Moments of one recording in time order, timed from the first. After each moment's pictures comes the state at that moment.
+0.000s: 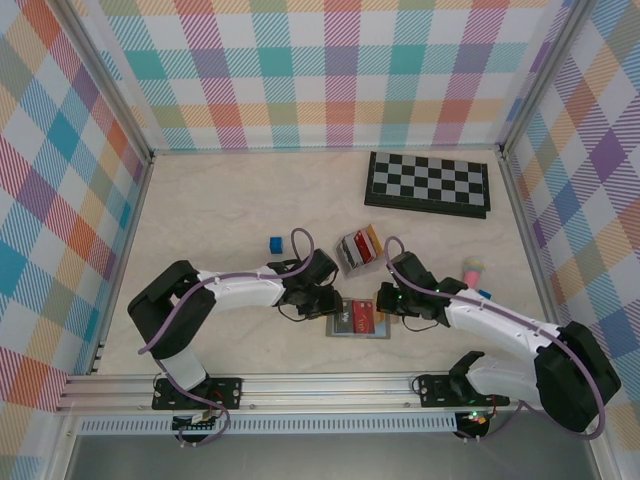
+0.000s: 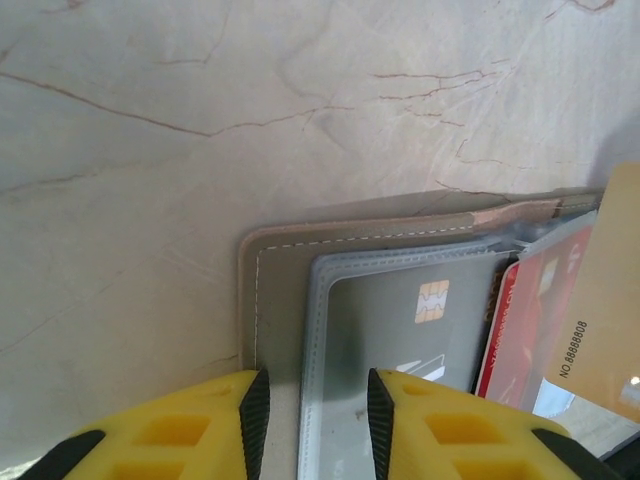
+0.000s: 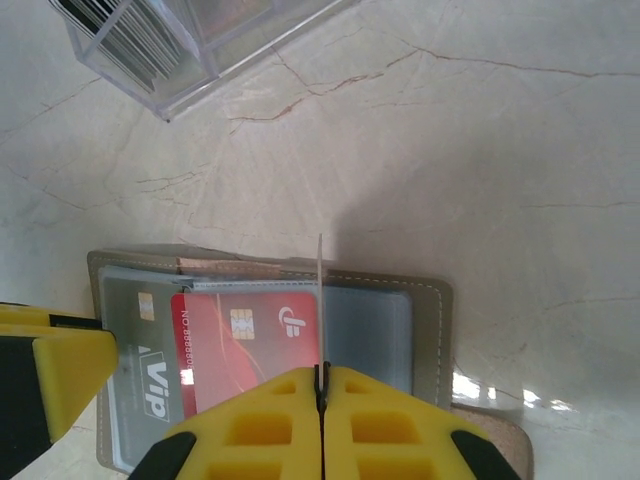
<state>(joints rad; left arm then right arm) -0.89 1.70 0.91 -0.33 0.24 -0.98 0.68 1.13 0.55 -0.45 -0.06 0.79</state>
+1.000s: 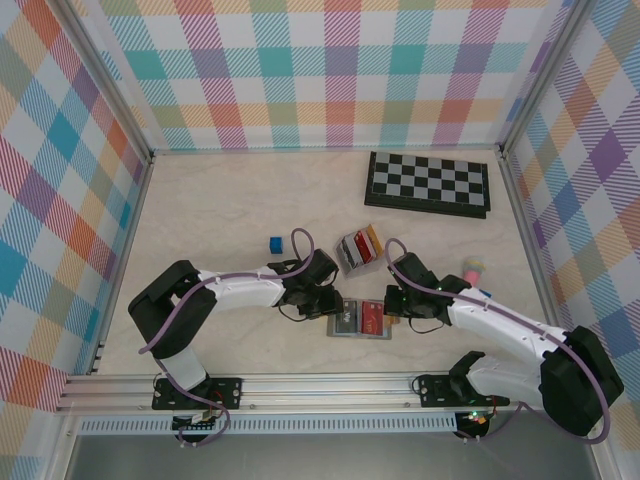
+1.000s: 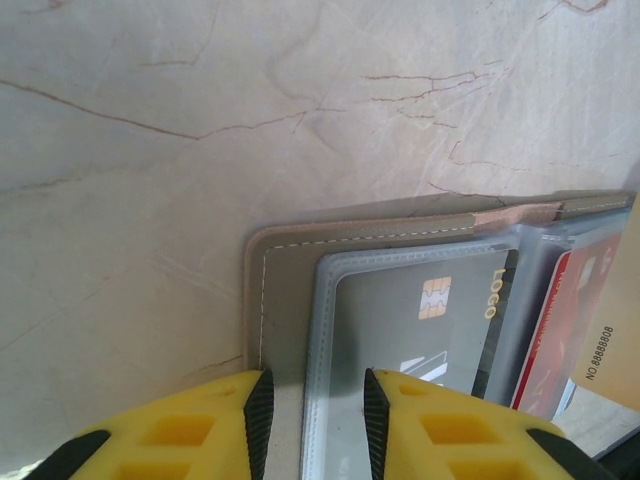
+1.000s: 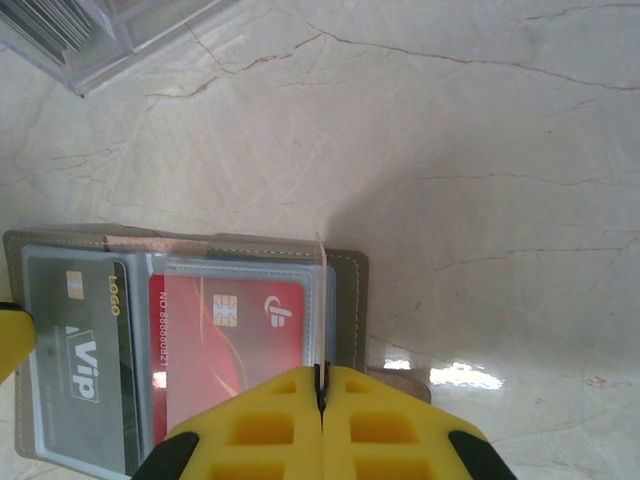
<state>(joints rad) -0.89 1.70 0.91 -0.32 0.24 -0.99 0.68 1.12 0.59 -0.61 0.02 0.73</state>
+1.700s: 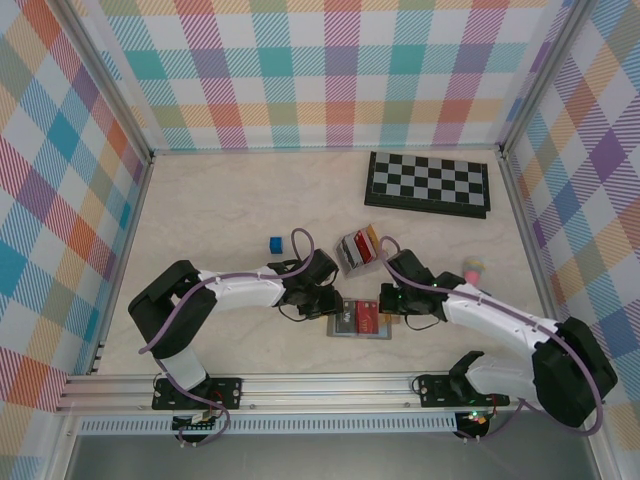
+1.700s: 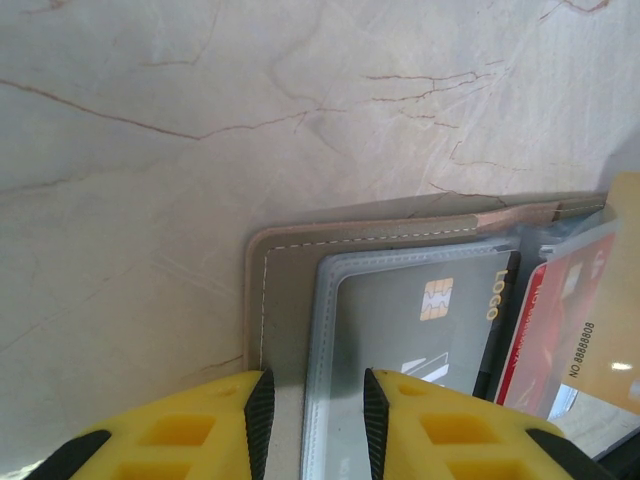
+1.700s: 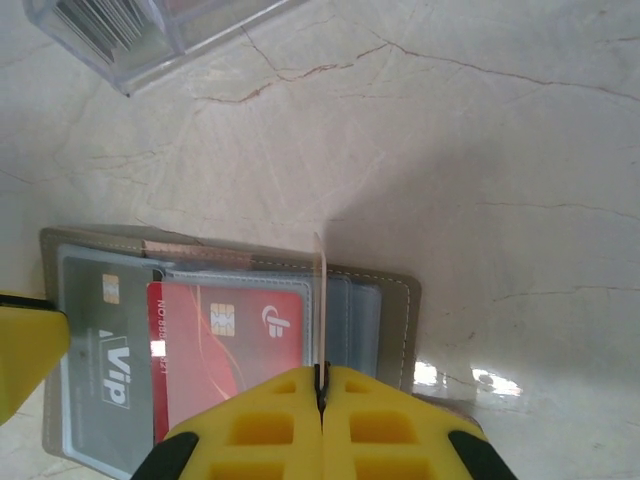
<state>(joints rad) -0.89 1.71 0.91 -0.32 0.24 -0.99 0.68 1.15 0.58 -0.53 -0.03 0.71</state>
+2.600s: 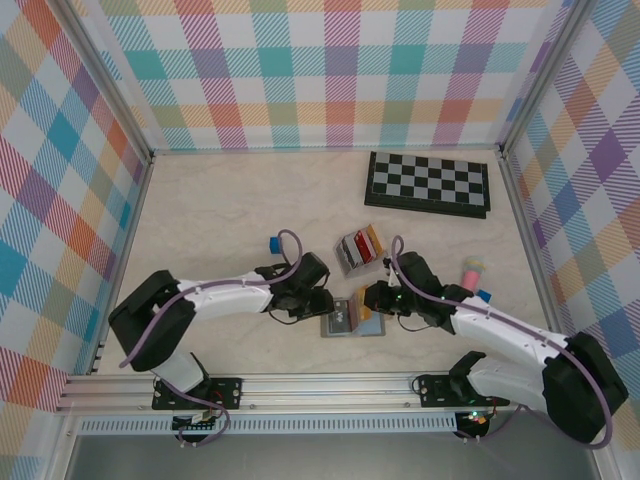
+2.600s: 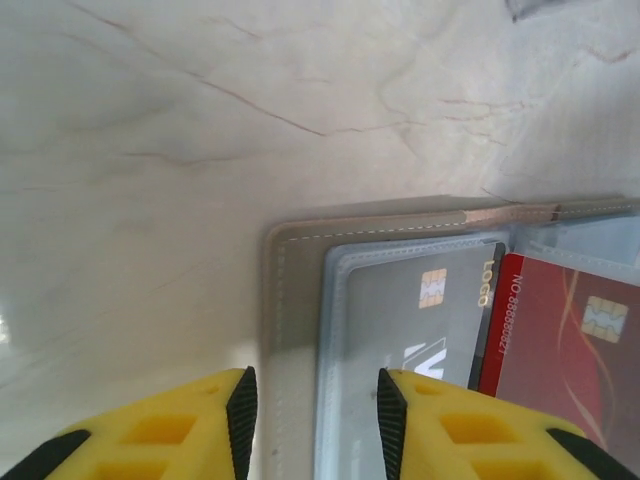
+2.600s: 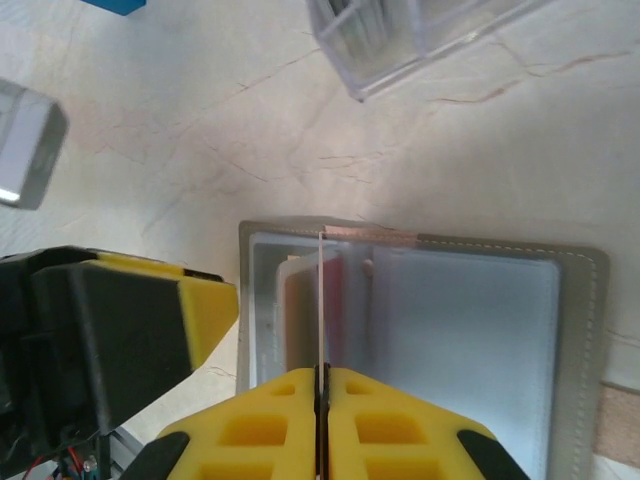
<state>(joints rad) -0.89 1.56 0.83 -0.37 0.11 -1.04 0.69 1.09 0.50 -0.24 -0.28 0.84</state>
